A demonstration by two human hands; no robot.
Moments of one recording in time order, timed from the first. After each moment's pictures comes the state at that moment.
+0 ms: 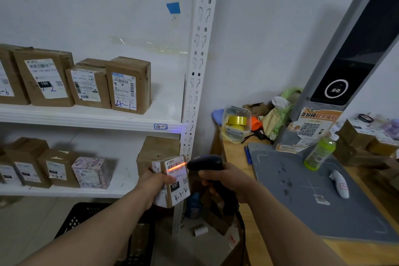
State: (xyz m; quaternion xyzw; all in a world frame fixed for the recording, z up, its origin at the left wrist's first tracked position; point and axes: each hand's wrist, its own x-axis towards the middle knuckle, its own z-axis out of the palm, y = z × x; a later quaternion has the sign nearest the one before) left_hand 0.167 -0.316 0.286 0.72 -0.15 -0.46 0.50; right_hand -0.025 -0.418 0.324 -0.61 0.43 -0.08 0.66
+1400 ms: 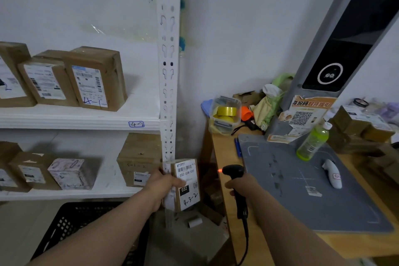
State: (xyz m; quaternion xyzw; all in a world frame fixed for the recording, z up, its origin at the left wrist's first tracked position) left_hand 0.129 -0.388 0.237 0.70 -0.17 -0.52 0.45; right_hand -0.096 -0.518 0.217 -0.51 0.66 -0.11 0.54
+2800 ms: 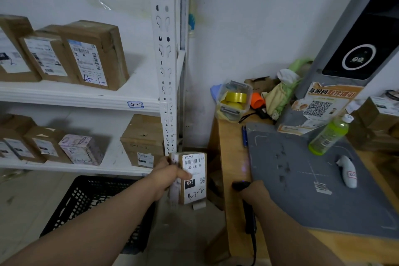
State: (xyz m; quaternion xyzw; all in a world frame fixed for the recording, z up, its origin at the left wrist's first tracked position) left_hand 0.095 -0.398 0.223 0.70 -0.16 -0.54 0.45; right_hand -0.145 -0.542 0.131 -0.57 0.74 0.07 0.35
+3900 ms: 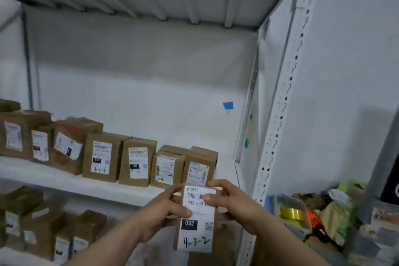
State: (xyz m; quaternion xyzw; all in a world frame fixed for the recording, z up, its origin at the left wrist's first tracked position) left_hand 0.362 -0.229 0.418 0.59 -0.37 -0.47 0.54; right_hand 0.178 -0.366 0.451 -0.73 0.31 -0.16 0.58
